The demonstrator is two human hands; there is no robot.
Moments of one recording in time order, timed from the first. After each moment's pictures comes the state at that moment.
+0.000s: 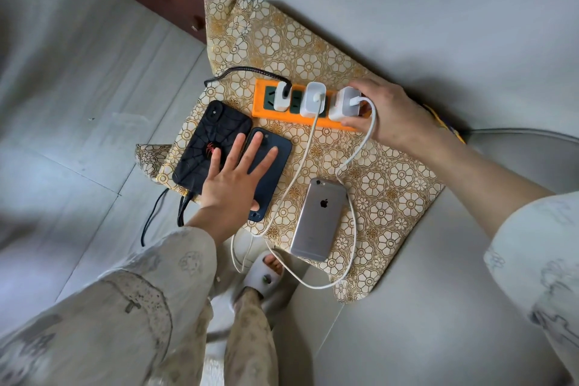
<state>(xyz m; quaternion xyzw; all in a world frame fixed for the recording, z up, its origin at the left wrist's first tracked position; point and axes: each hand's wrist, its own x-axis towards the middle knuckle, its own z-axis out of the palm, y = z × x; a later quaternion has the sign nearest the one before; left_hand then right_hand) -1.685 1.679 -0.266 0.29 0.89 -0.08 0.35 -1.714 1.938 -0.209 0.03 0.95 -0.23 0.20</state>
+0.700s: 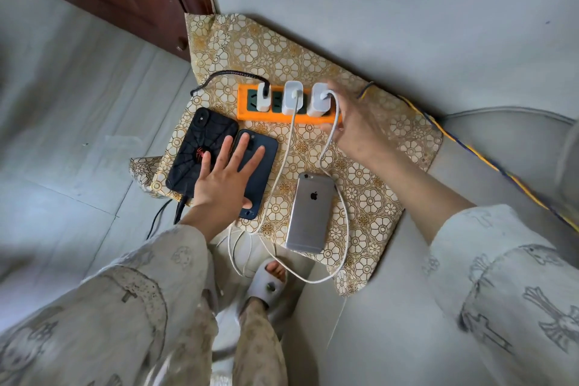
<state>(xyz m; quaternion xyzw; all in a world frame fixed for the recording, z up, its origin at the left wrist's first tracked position) -1.686 1.680 -0.263 0.29 0.89 -0.06 0.35 -1.676 1.912 -0.222 0.13 0.93 -0.30 0.15</state>
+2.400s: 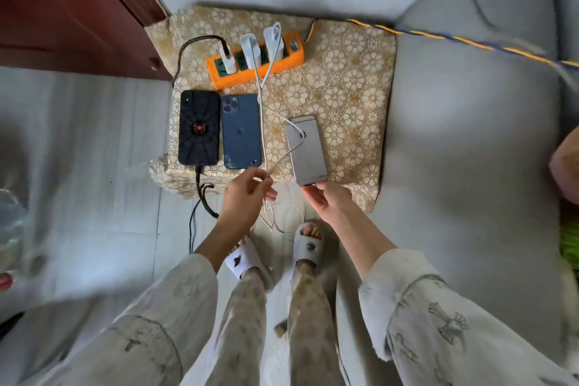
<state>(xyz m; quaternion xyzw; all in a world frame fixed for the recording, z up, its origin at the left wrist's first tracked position) -1.588 1.641 -0.198 0.05 0.79 0.43 0.43 -1.503 1.765 -0.234 0.68 0.11 -0.73 -0.04</state>
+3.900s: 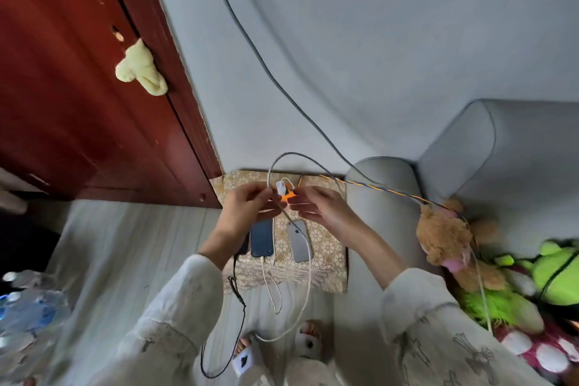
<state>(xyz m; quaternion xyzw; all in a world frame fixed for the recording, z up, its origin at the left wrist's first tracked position) -1.605 1.630 0.146 0.14 0.66 0.64 0.38 -1.504 1.761 0.129 0.32 0.61 -0.73 -0.02</state>
